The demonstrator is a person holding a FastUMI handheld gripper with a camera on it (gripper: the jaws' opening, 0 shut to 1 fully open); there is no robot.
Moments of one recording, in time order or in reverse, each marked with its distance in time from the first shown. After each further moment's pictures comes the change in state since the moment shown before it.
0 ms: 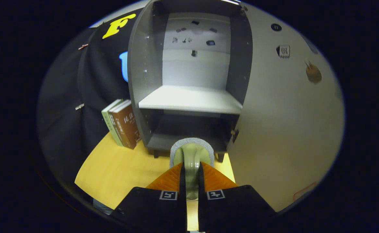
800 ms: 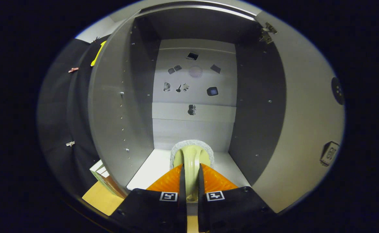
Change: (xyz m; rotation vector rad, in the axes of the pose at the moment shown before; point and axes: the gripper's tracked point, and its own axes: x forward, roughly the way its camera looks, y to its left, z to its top) arm 0.112 0.007 0.204 0.035 -0.302 -0.008
